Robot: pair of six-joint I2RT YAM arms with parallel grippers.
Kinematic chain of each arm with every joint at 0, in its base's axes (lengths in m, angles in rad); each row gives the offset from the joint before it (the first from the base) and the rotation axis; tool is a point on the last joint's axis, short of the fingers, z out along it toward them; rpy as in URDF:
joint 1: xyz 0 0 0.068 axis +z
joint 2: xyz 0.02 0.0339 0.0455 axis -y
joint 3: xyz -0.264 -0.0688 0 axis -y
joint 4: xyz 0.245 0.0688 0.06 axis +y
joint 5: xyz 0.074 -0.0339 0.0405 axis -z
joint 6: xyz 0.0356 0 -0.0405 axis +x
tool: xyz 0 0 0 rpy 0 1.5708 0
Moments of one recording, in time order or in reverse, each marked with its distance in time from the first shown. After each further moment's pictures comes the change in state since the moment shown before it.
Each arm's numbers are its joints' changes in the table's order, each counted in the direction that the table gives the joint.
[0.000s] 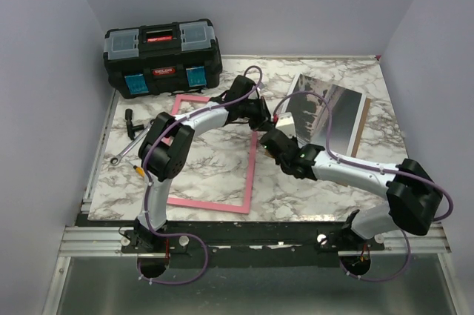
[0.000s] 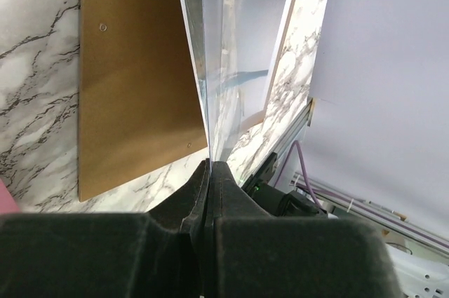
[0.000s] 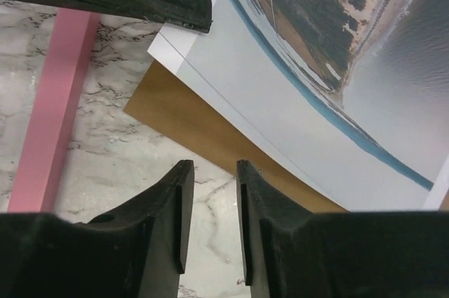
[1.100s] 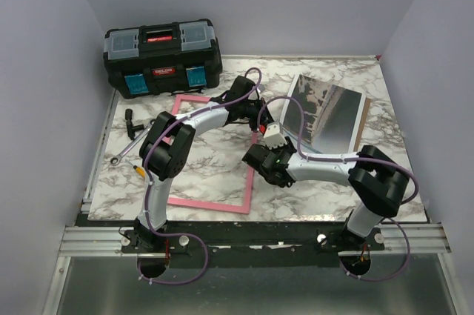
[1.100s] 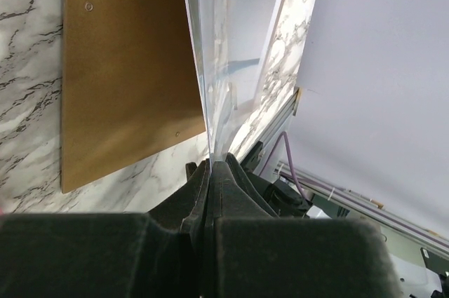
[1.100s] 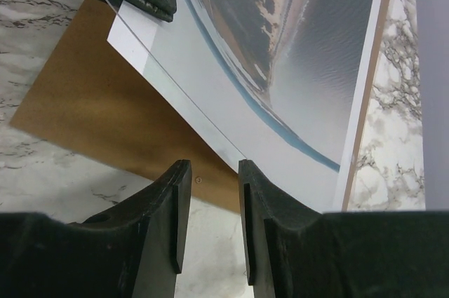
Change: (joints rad) left arm 0.006 -0.013 0.006 0.005 0.056 -0.053; right arm 0.131 -0.260 0.086 0.159 0.406 0.058
